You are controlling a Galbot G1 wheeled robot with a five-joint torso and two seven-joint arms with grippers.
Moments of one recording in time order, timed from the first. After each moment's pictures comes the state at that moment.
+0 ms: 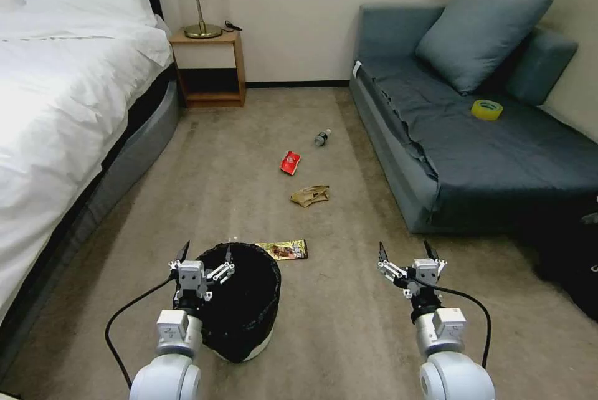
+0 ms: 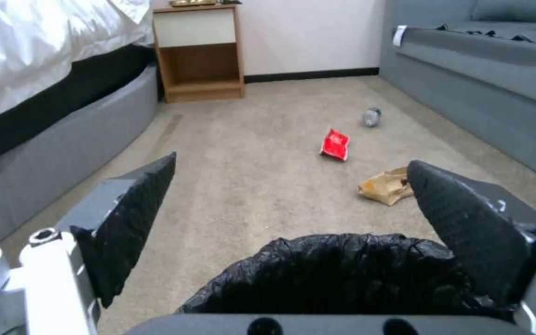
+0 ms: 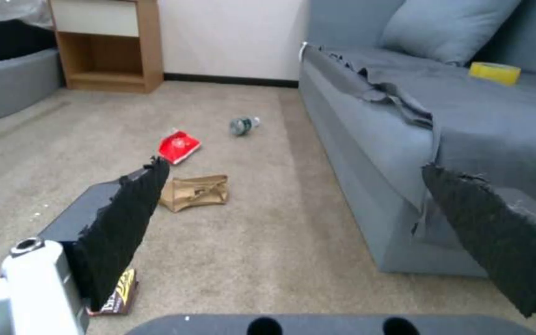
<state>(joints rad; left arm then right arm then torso) 1.55 -1.50 -0.55 -2.00 0.00 0.00 0.00 -1.55 1.50 0.55 2.00 0.00 0.00 0.00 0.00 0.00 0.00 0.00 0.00</state>
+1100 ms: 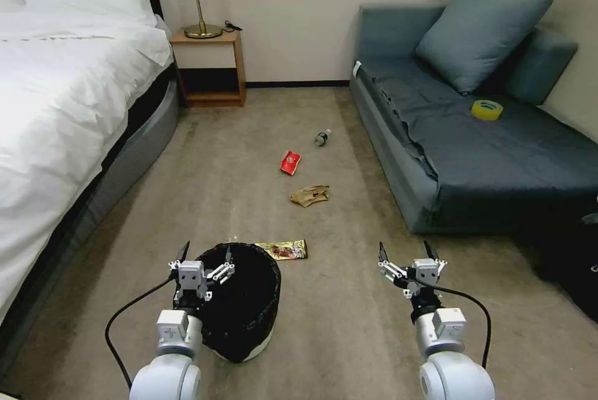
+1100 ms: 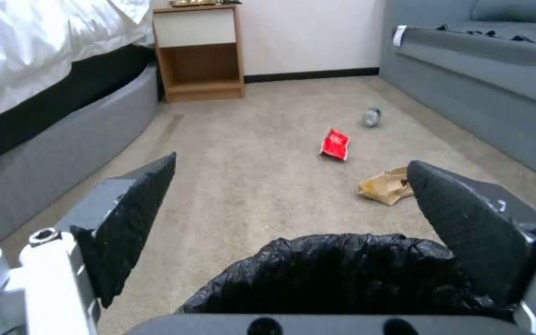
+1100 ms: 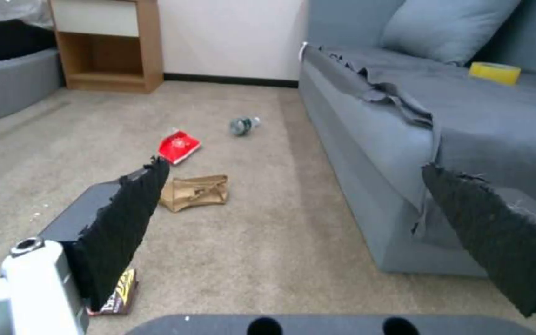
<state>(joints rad) 1.55 -1.50 -0.55 -2.00 0.00 0.00 0.00 -1.55 1.50 0.55 2.00 0.00 0.00 0.00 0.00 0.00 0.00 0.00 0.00</state>
